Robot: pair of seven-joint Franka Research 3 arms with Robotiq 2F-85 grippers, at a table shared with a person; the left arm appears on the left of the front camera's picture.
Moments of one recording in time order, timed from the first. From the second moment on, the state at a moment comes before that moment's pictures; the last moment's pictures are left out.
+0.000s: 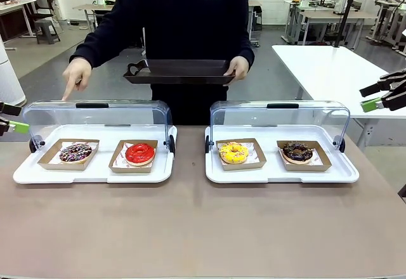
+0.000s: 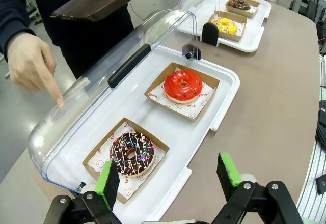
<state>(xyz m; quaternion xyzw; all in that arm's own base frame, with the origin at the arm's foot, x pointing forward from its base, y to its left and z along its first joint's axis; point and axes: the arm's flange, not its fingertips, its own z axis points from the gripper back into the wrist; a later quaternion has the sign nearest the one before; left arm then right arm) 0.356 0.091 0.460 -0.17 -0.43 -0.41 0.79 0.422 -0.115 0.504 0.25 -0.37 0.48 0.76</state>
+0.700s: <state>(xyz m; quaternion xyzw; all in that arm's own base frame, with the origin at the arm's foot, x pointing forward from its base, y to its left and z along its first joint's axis) 0.356 0.091 0.460 -0.17 -0.43 -0.41 0.79 0.422 -0.115 0.504 0.25 -0.37 0.48 0.76</state>
